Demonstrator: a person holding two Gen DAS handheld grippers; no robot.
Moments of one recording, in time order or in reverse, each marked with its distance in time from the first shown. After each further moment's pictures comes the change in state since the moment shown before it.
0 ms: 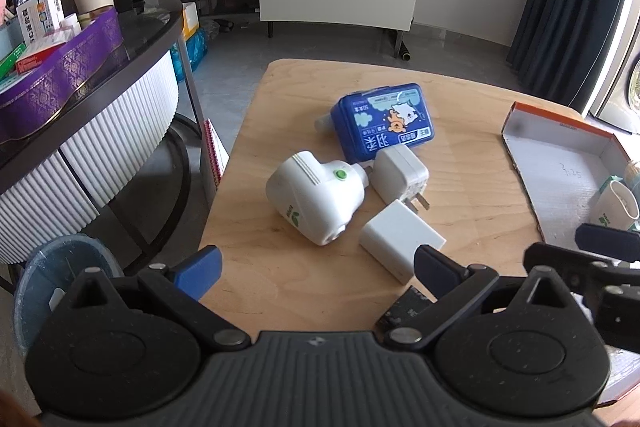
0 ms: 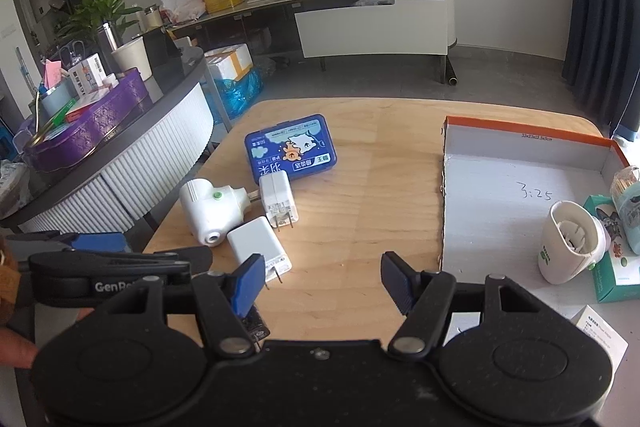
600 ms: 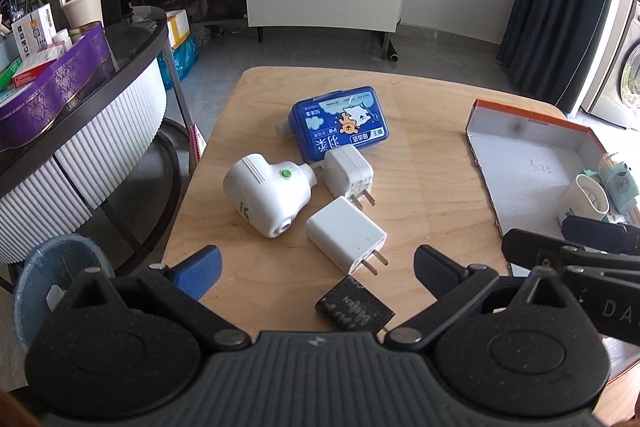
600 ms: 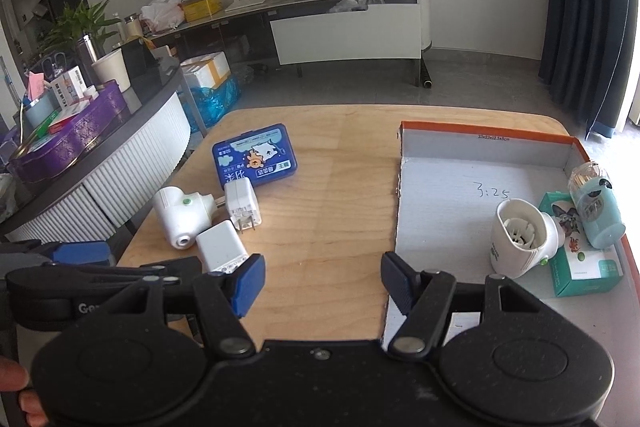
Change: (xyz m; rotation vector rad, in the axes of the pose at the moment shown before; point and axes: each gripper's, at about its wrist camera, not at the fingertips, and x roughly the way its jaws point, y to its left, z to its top) left arm -0.024 -0.039 -0.004 0.013 -0.007 -0.007; right arm -0.020 -0.021 0.000 0.023 -0.014 -0.051
